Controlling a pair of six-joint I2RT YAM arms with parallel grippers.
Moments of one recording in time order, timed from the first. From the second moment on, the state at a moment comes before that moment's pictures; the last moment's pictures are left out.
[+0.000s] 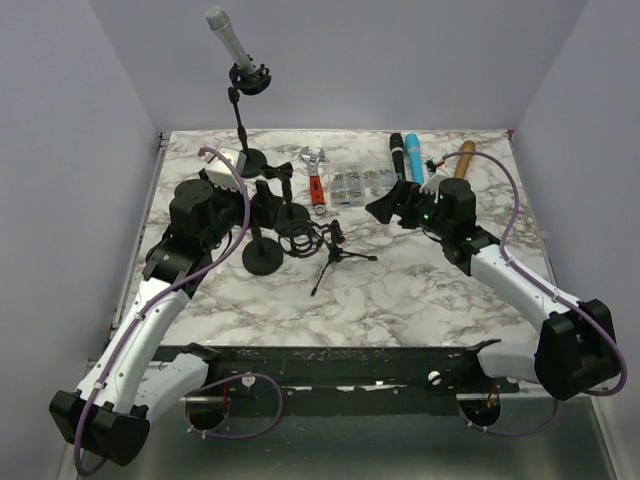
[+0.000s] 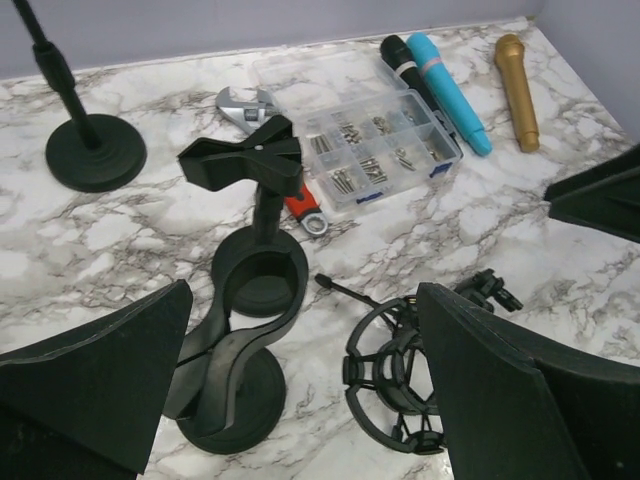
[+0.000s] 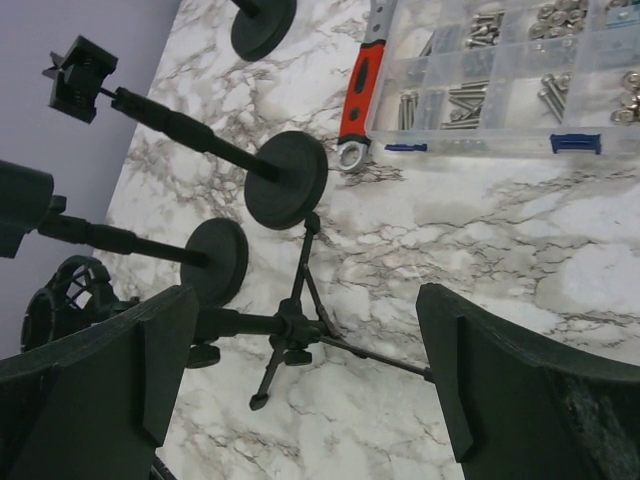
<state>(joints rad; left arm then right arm) -0.37 0.93 0.99 -0.26 0.11 -0.19 0.34 1.27 0.80 0.14 -0.28 0.54</state>
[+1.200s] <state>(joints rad) 0.10 1.96 1.80 0.57 0.51 -0.74 0.37 1.16 0.74 0.16 -0.28 0.47</state>
